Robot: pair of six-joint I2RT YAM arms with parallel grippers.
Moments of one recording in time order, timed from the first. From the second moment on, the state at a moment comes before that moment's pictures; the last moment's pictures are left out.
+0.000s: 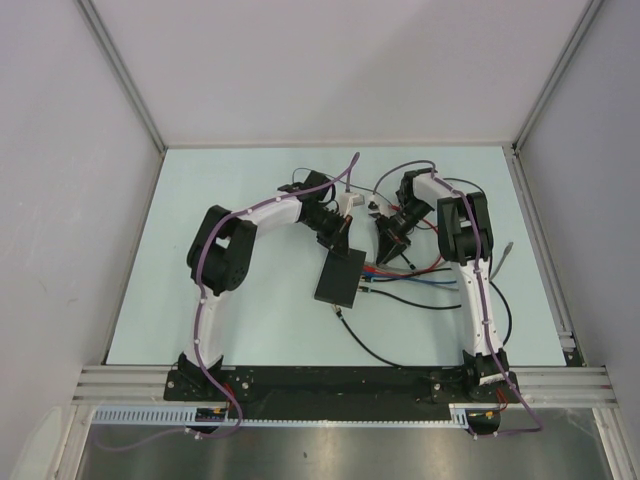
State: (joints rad) left arm -0.54 2.17 1.60 -0.59 0.75 0.12; right arm 0.22 2.56 2.00 -1.46 -0.86 -0.47
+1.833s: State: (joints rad) left arm -0.48 2.02 1.58 -0.71 0.76 0.30; right arm 0.11 2.16 1.90 -1.18 -0.75 -0.47
